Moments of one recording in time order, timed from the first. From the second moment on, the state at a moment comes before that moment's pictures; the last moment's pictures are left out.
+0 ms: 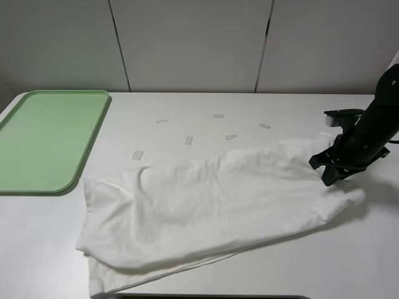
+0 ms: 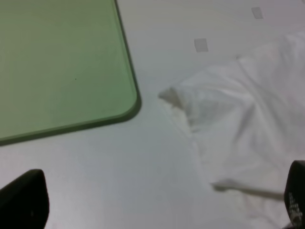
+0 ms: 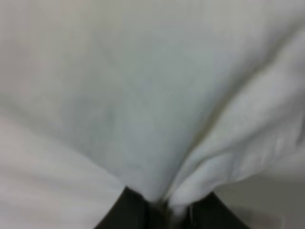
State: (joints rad) left arm -0.10 -0.01 -0.49 -0.04 1.05 0.09; right arm -0.03 1.87 -0.92 0.10 0.61 -0.35
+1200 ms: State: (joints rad) left arm -0.10 -0.01 -0.49 -0.04 1.05 0.09; right arm 0.23 1.67 -0.92 -0.66 0.71 0.46
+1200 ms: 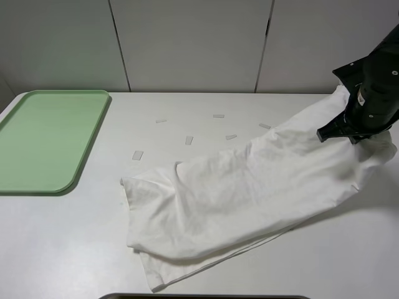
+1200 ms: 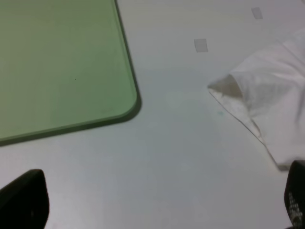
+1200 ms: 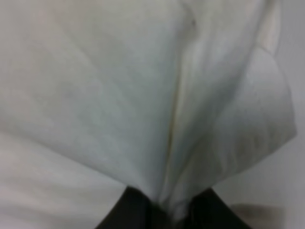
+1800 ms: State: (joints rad) left arm -0.10 -0.01 -0.49 -0.04 1.05 0.09; right arm 0.51 1.67 -0.92 -0.82 0.86 0.63
